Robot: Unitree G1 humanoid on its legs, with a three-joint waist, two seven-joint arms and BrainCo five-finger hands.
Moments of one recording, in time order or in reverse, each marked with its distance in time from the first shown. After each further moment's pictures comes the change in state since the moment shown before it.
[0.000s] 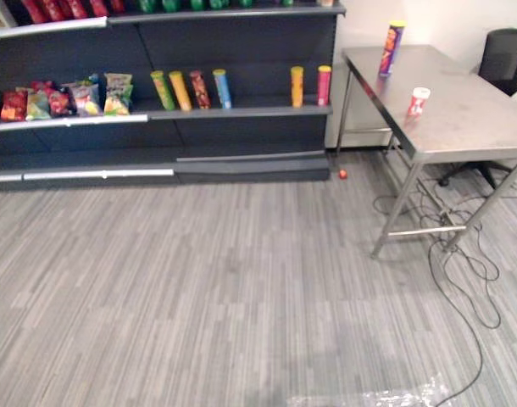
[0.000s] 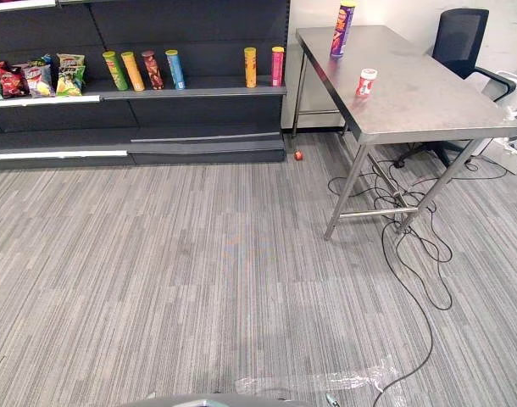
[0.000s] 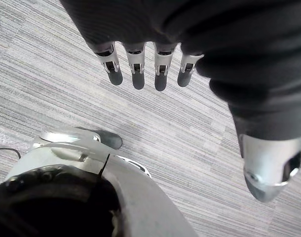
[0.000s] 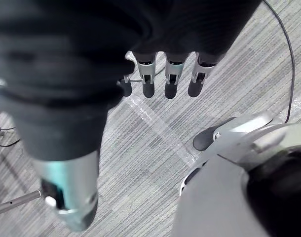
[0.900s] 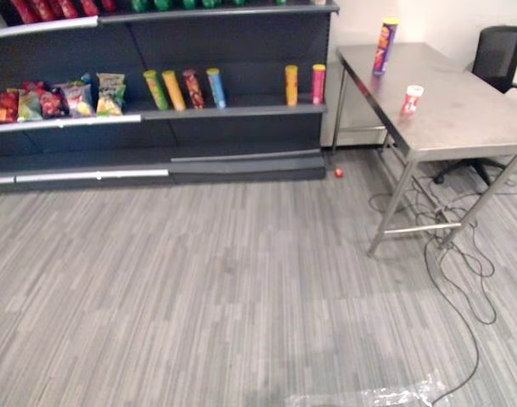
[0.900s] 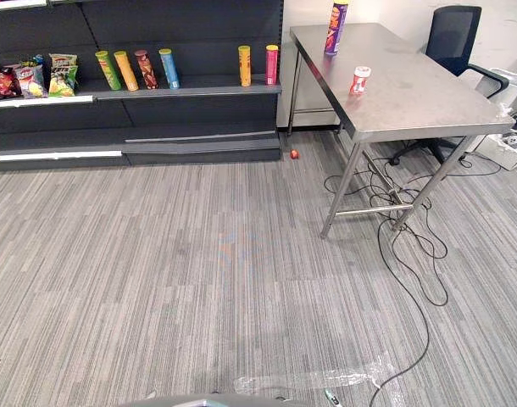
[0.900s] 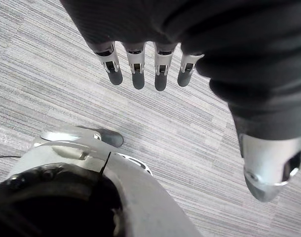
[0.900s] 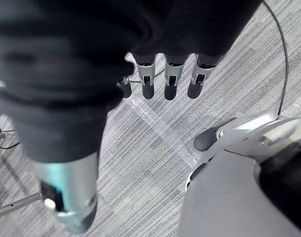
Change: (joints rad) left arm -0.007 0.001 -0.001 0.005 0.001 0.000 -0.001; right arm -0.014 -0.006 0.006 0.023 0.000 -0.002 0.000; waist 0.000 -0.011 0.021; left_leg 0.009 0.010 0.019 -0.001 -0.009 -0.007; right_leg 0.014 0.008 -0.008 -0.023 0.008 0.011
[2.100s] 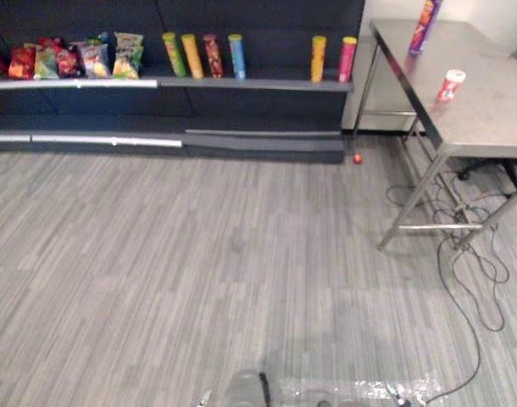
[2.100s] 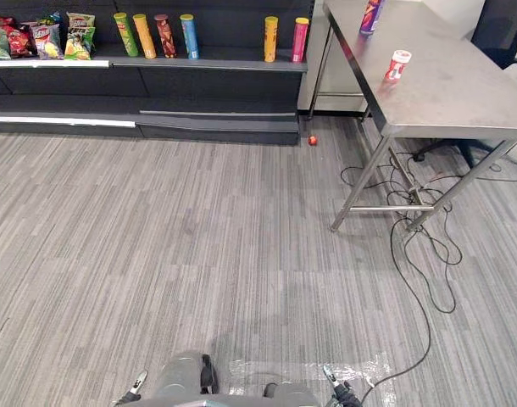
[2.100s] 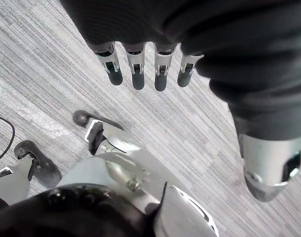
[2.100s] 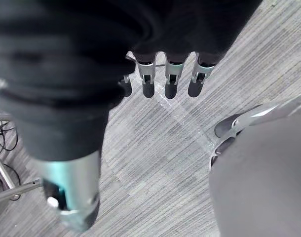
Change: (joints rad) left arm -0.052 -0.010 0.031 -0.052 -0.225 -0.003 -0.019; right arm -0.050 0.021 0.054 -0.068 0.128 -0.035 0.020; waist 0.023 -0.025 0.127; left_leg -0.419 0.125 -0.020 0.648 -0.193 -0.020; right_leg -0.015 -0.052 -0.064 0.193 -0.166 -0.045
